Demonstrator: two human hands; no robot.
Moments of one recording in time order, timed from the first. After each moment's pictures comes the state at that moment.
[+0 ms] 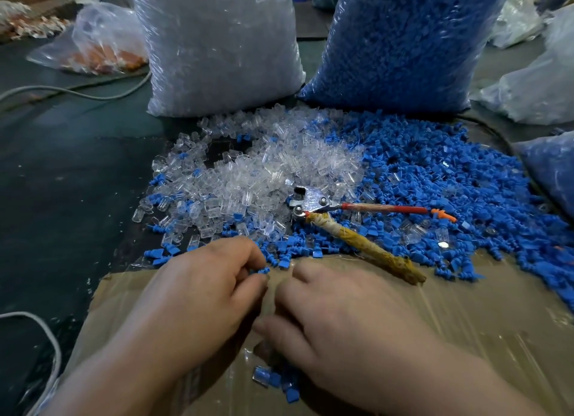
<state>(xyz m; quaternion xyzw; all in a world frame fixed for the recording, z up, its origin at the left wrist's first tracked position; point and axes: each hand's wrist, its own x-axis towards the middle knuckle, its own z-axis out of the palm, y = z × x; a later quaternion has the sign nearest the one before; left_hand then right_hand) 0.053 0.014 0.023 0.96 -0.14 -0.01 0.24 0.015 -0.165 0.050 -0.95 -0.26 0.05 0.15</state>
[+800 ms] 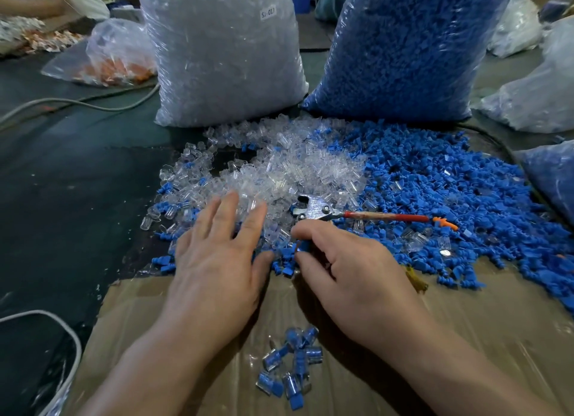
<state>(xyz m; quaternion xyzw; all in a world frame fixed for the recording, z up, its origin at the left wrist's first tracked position) 0.072 -0.002 0.011 0.99 -0.10 0.03 0.12 0.041 -0.180 0.026 -0.93 -0.13 -0.10 0.32</state>
